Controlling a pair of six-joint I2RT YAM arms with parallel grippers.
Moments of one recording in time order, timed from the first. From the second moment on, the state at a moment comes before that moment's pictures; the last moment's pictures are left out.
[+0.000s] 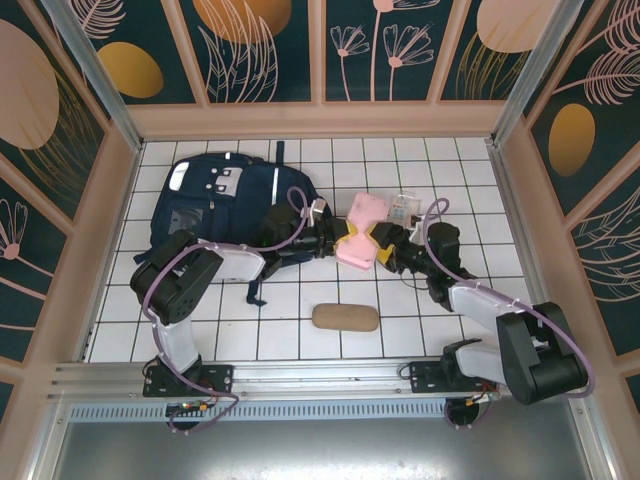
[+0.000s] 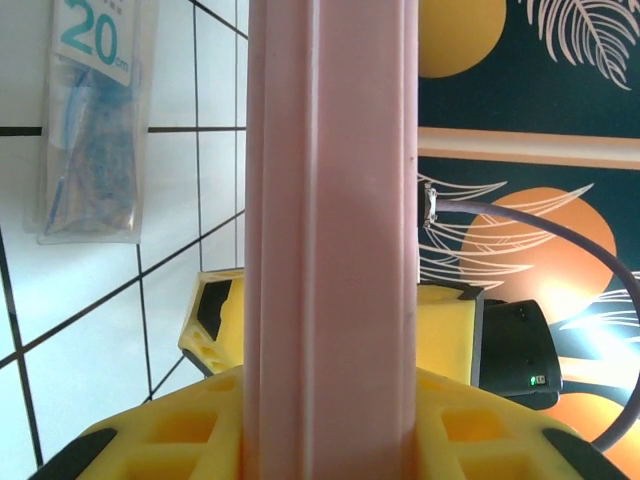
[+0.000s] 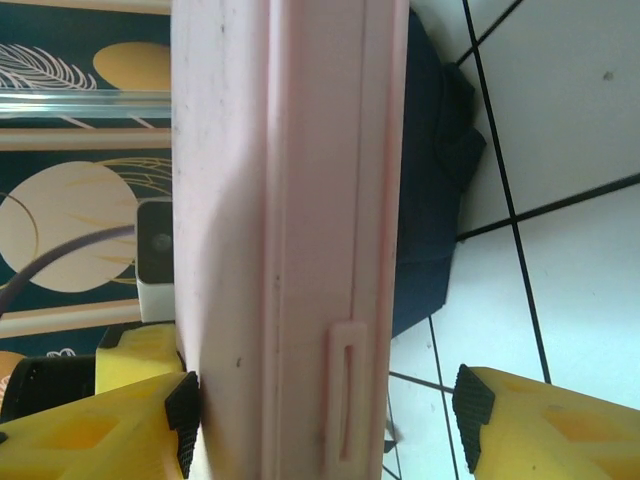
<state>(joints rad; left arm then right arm) -0.68 1.85 0.83 0.87 0.73 -1.52 0.29 1.22 0.36 0.52 -0.66 1.26</state>
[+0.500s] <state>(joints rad) -0.67 1.81 0.83 0.86 0.74 -1.52 0.27 1.27 0.37 0.67 -0.73 1.32</state>
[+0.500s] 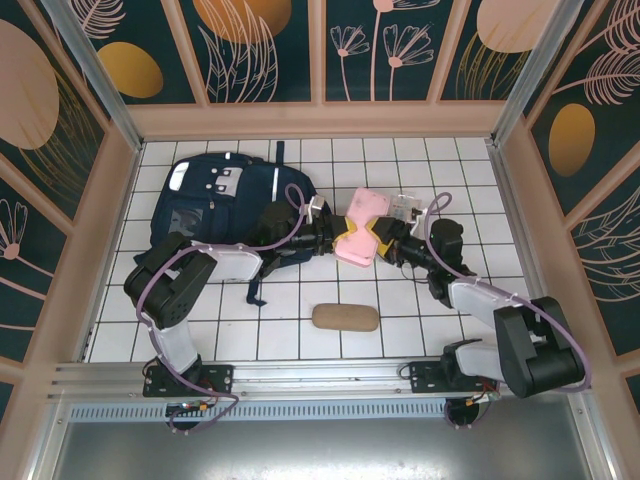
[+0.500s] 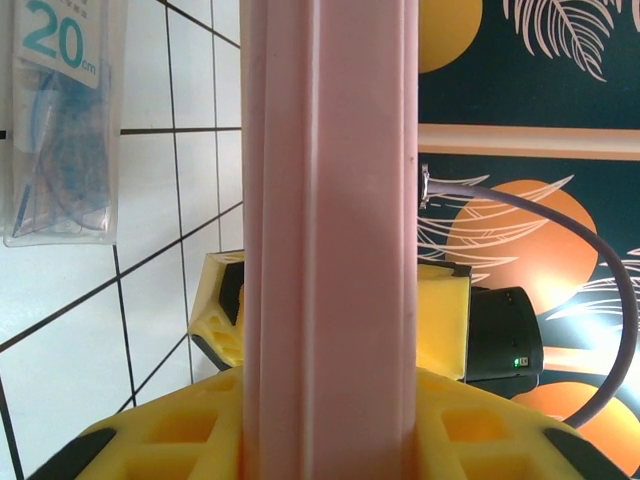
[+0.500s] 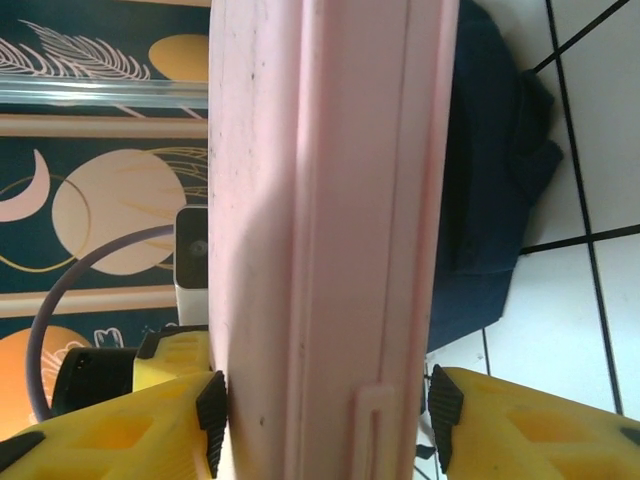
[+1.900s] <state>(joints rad) -0.53 2.00 1.54 -0.61 -0.12 -0.44 0.22 1.25 0.45 0.42 -0.72 1.20</state>
